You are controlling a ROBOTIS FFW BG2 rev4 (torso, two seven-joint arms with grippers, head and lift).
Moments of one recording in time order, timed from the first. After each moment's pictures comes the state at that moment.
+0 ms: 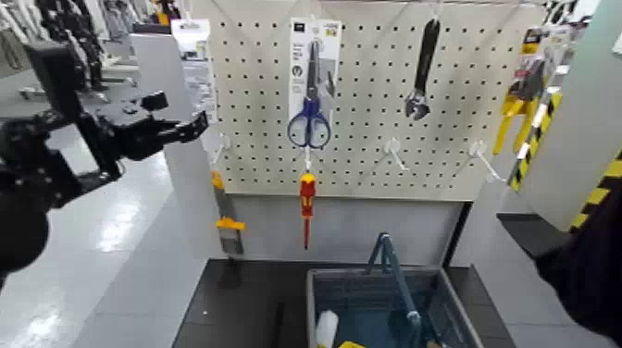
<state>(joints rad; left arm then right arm) -0.41 0.38 0.06 -1.81 0.43 0.53 -0.63 0.55 0.00 0.06 -1.51 -0.15 -0.58 0.12</state>
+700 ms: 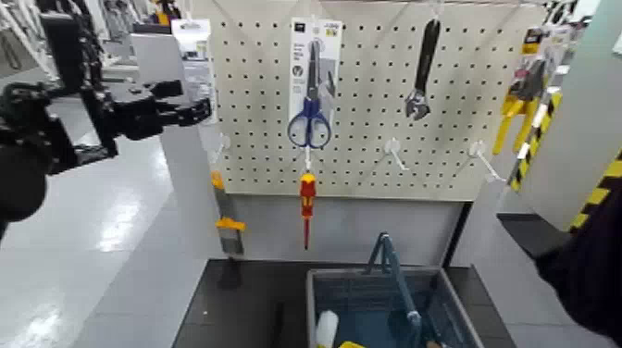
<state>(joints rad) -0.58 0.42 0.00 -1.65 0.45 0.60 -0.83 0.55 0.00 0.05 -1.51 -0.15 -0.58 0.13</state>
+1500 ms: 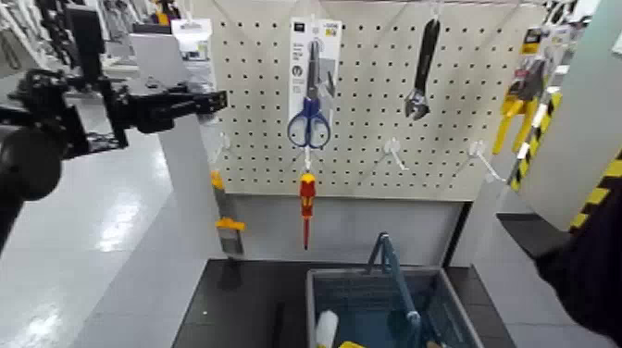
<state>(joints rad) -0.66 0.43 -0.07 -1.58 0.42 0.60 -0.90 0.54 0.00 0.05 -1.50 -0.15 -0.59 0.14</state>
